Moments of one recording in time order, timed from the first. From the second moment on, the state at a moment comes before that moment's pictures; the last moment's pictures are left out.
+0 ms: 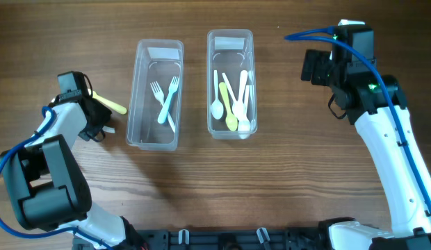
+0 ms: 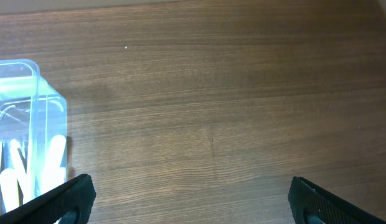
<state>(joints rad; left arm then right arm) 0.28 1.80 0.99 -0.49 -0.11 -0.63 0.15 1.42 1.33 -0.75 0.30 0.17</state>
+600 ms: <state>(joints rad) 0.28 1.47 1.04 -0.60 -0.01 -0.56 0.15 1.42 1.33 -0.75 0.30 0.17</state>
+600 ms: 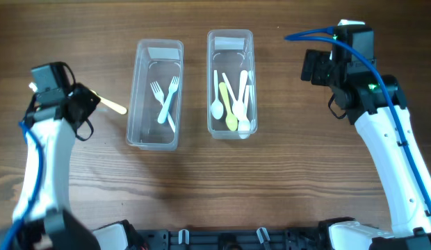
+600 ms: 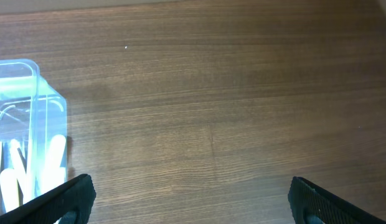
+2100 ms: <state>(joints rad) 0.13 1.52 1.05 -0.47 -0.18 -0.60 0.15 1.42 1.33 -0.75 0.30 0.17</state>
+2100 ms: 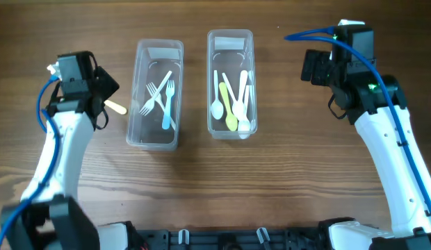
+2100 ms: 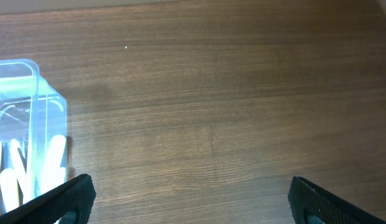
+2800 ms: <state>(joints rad) 0.14 1.84 1.05 -0.33 -0.21 -0.81 0.15 1.42 1.33 -0.75 0.30 0.17</state>
